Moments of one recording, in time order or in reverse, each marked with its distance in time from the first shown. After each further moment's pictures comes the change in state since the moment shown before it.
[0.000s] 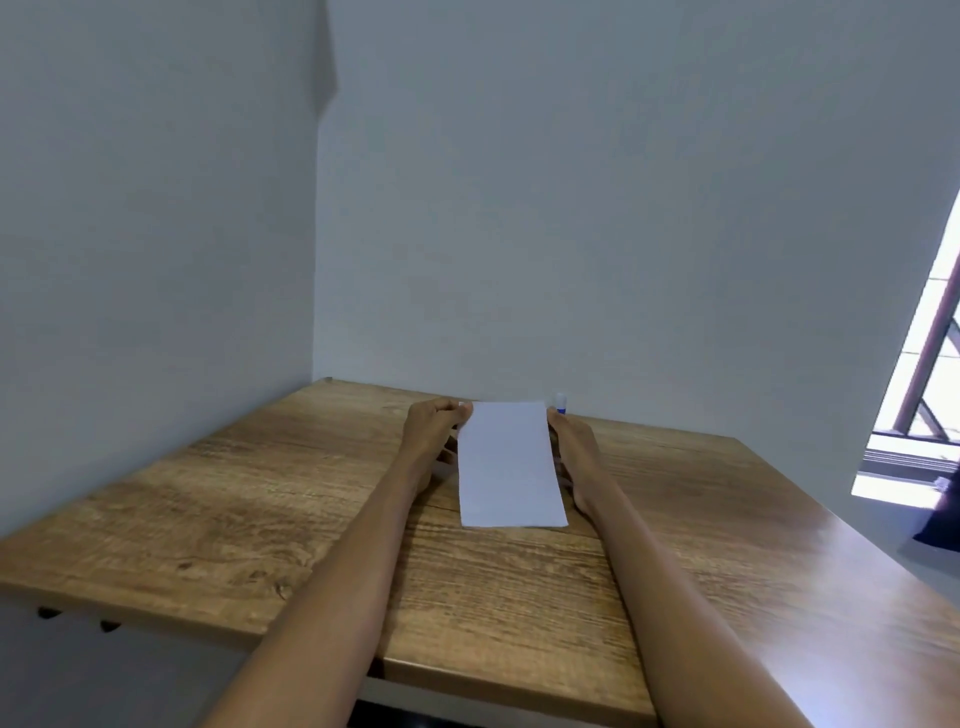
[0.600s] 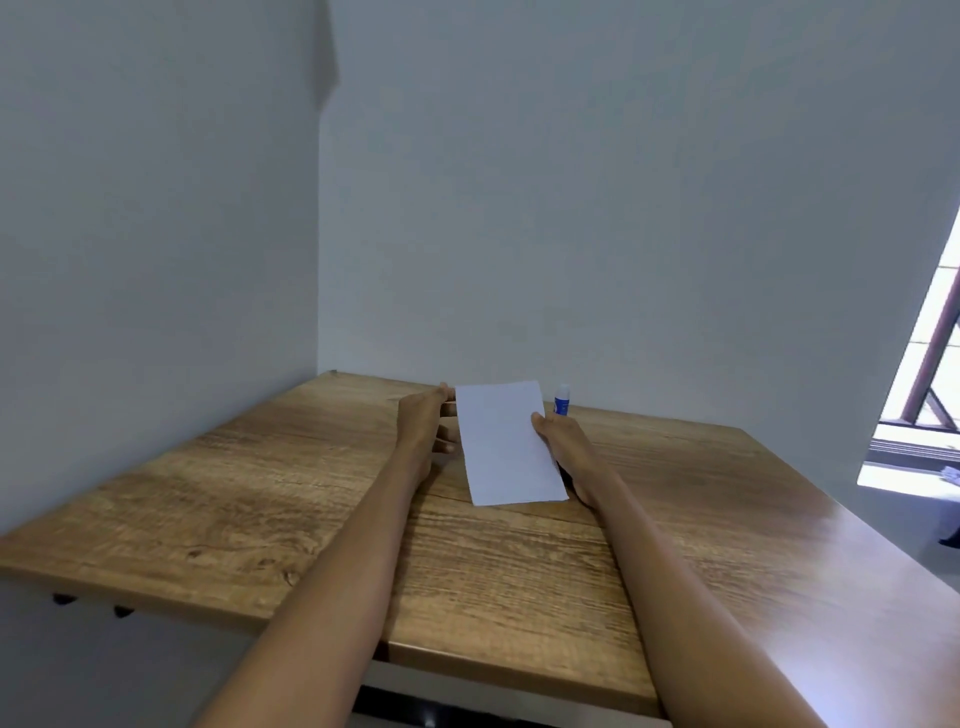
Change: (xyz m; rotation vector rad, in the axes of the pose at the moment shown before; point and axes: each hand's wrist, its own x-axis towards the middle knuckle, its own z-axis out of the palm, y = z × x) left_hand 0.002 0.002 -0.003 -0.156 0.124 -0.119; right_hand 0.012 0.012 0.002 -0.179 -0.154 0.014
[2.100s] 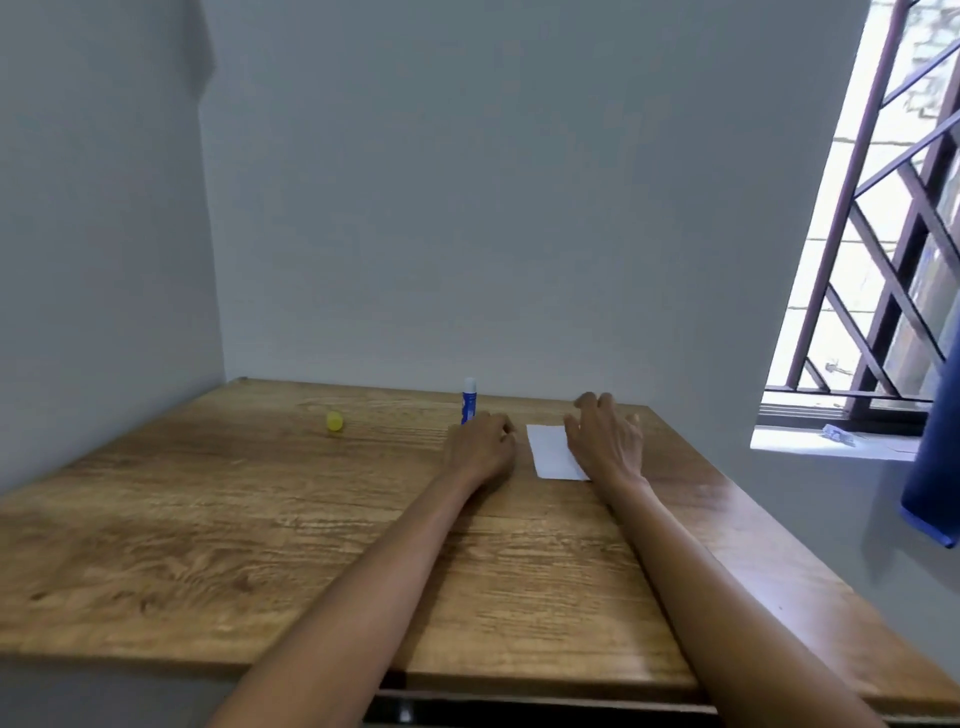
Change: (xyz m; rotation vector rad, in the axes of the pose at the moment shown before) left_hand -0.049 -0.033 0.147 1.061 -0.323 0.482; right_hand -0.030 0.019 -0.137 -1.220 0.628 -0.175
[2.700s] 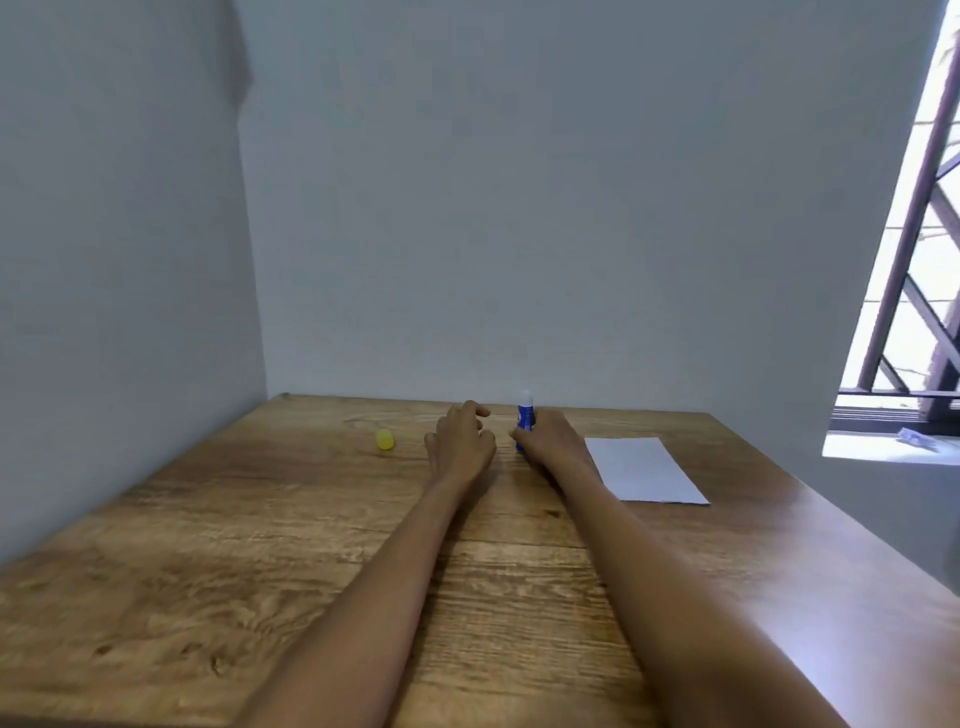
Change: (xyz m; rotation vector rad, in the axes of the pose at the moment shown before) left_hand 0.024 -0.084 -0.030 -0.103 0.203 -0.180; right_hand 0.024 -0.122 0.049 0.463 -0.403 0.128
